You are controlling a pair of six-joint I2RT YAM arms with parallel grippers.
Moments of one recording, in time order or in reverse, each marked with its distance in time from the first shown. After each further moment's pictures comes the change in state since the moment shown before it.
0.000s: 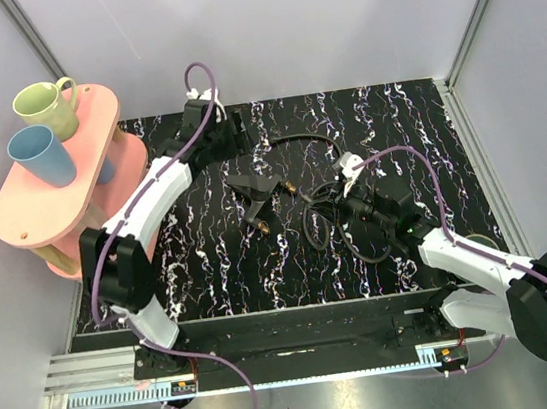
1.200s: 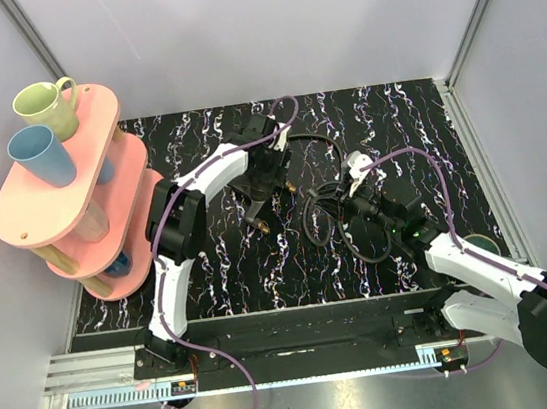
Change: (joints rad) left arm -0.124 0.552 0.371 -0.229 0.074 0.432; right arm 0.000 -0.077 -0.018 -0.008 0.071 -0.021
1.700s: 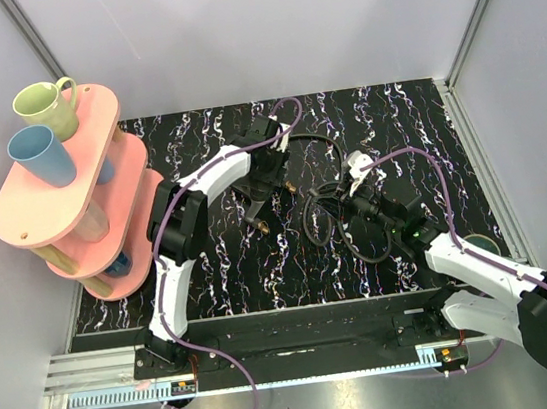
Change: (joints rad) left arm -0.018 0.007 -0.016 0.027 -0.067 0.024; right arm 0.000 0.000 -0.001 0.000 0.012 -0.002
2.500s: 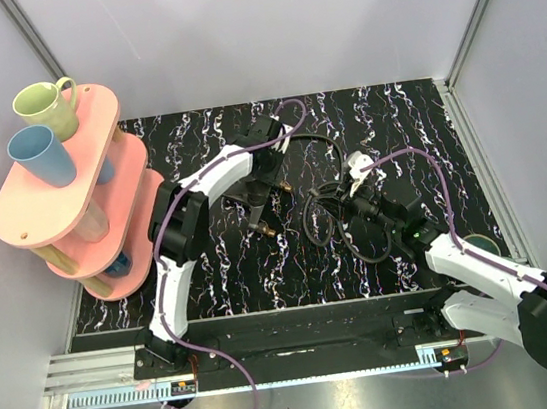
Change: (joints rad) left arm -0.019 0.014 0.027 -0.031 -0.083 0.042; right arm 0.000 -0.003 -0.004 -0.002 0.015 -0.006
